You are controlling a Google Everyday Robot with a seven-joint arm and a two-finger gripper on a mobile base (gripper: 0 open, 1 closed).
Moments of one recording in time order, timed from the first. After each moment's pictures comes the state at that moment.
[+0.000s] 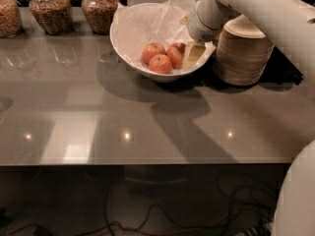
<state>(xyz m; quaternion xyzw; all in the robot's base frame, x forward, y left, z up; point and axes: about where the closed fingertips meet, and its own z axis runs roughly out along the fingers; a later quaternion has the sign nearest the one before) 0.735 -0.101 0.896 -0.71 0.63 -0.11 0.30</state>
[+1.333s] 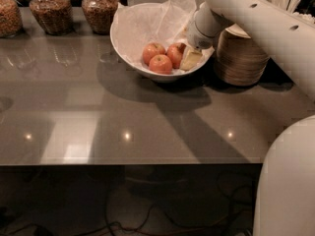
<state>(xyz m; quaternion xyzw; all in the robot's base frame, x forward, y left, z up) 0.751 -0.110 0.858 -0.70 0.66 -0.09 0.28</state>
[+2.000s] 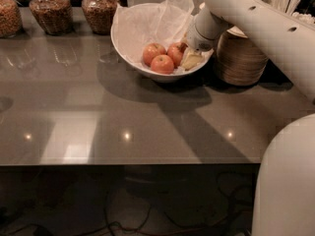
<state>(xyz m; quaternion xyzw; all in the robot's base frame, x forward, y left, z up) 0.750 -0.112 0.851 -0.69 0.66 -0.09 0.27</state>
